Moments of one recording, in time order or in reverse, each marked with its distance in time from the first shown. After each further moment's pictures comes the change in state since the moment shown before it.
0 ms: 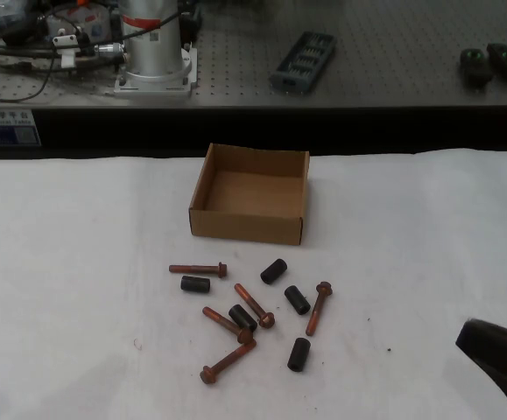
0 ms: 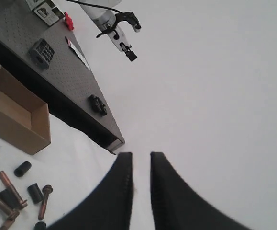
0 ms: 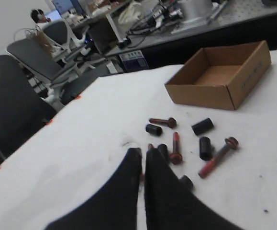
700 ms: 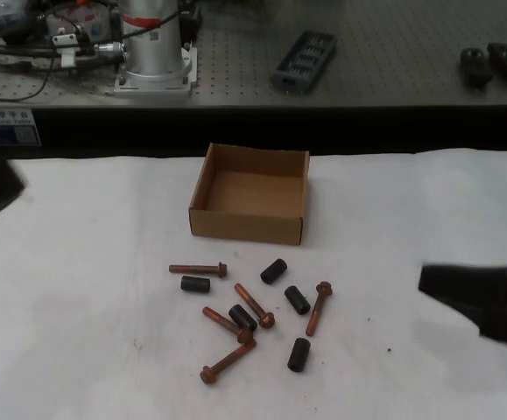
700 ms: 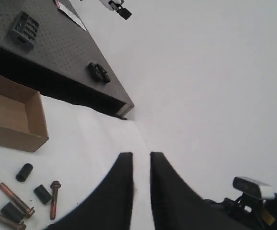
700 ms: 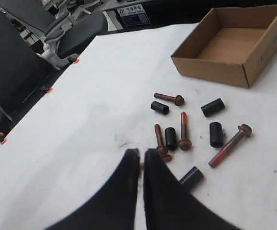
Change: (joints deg) left arm -11.5 38.1 -20.0 -1.0 0.9 18.3; right arm 0.0 18.4 -23.6 20.1 -3.6 -3.3
